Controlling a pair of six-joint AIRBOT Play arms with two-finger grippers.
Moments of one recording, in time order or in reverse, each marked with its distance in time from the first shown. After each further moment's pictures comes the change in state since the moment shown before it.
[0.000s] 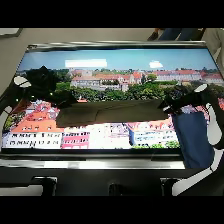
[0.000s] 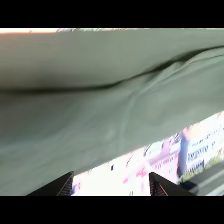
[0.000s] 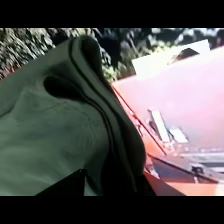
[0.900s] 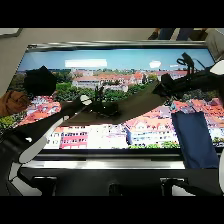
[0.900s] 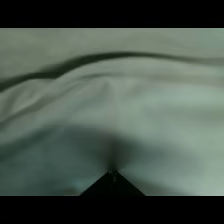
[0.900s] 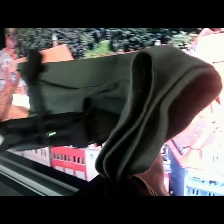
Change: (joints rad) left arm -0.519 -0.325 0.048 -0.287 0.477 -0.127; right arm 0.192 0.546 -0.001 0.145 0.108 0.056
